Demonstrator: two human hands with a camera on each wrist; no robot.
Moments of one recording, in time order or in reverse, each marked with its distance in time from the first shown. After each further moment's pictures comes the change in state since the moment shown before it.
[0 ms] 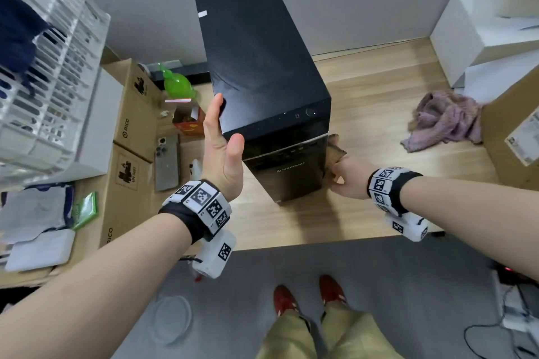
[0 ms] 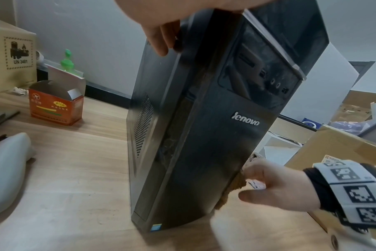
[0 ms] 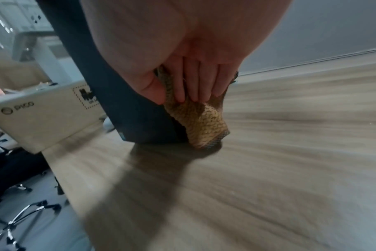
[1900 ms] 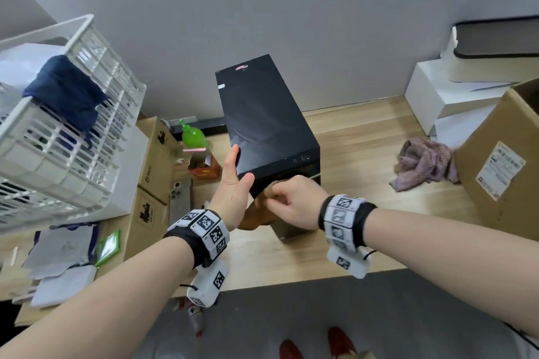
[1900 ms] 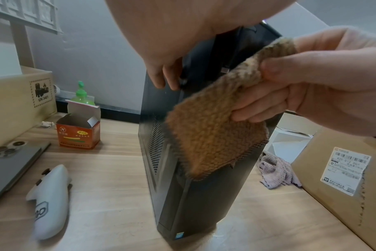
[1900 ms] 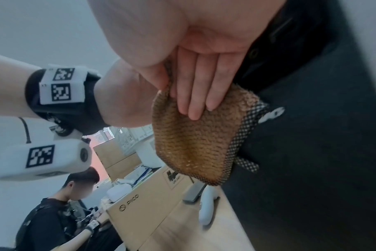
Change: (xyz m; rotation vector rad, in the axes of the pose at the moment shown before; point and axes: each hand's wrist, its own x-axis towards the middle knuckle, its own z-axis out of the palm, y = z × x) left_hand 0.006 0.028 -0.025 -0.012 -0.221 -0.324; right_hand -0.024 -0.156 -0.090 0.351 0.331 -0.273
